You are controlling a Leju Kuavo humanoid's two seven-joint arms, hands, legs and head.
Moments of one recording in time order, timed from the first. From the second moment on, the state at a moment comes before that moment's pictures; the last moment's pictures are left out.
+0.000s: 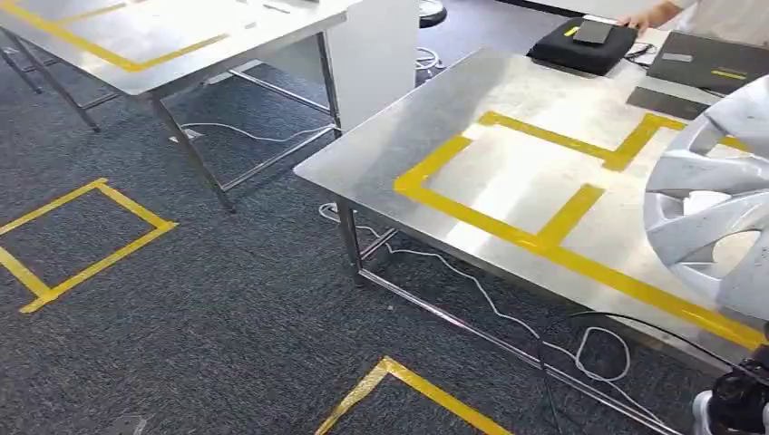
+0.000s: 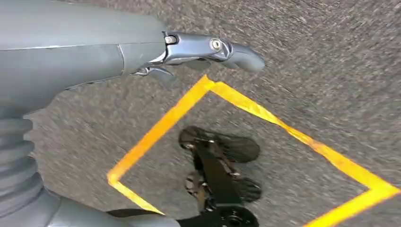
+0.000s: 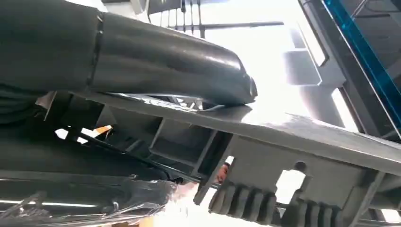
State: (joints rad) left arm -0.02 -0.03 1.46 -0.20 -1.11 -0.25 -0.30; right arm -0.01 0.00 -0.31 -1.68 -0.28 -0.02 -0.63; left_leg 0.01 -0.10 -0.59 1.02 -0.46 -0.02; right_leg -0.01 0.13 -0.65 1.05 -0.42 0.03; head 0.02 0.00
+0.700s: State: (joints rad) left arm -0.03 -0.03 1.46 -0.20 -1.14 -0.25 -0.30; right arm -0.01 -0.10 -0.21 -1.66 0.52 -0.64 -0.46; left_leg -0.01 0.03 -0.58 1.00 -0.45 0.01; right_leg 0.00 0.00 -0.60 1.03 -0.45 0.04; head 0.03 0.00
